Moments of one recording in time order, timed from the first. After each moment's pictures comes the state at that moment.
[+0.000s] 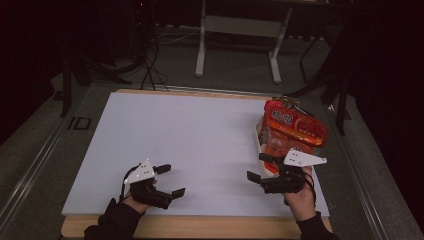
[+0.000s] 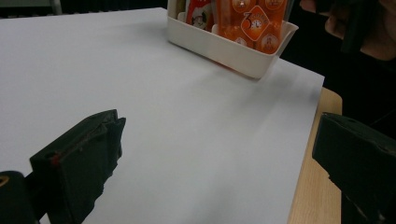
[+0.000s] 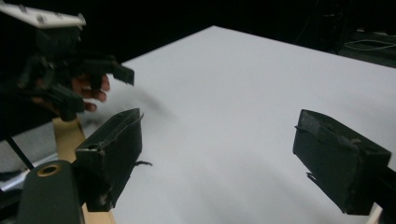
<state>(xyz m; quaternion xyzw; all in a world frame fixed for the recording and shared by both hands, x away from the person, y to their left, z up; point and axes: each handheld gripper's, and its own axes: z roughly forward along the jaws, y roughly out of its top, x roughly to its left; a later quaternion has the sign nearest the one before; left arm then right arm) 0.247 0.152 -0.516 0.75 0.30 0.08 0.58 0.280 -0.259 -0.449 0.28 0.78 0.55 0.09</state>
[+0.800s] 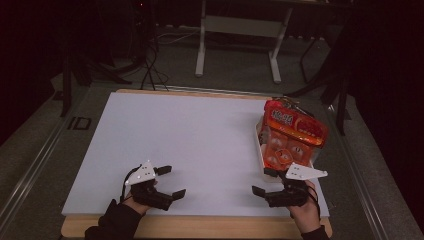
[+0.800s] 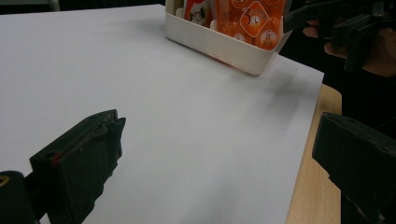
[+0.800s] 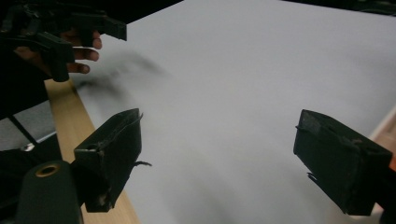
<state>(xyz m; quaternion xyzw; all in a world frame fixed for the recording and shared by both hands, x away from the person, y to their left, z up) 0.246 0.151 -0.519 0.76 0.30 0.08 0.57 0.262 -0.279 -0.480 0.30 0.79 0.52 0.09</state>
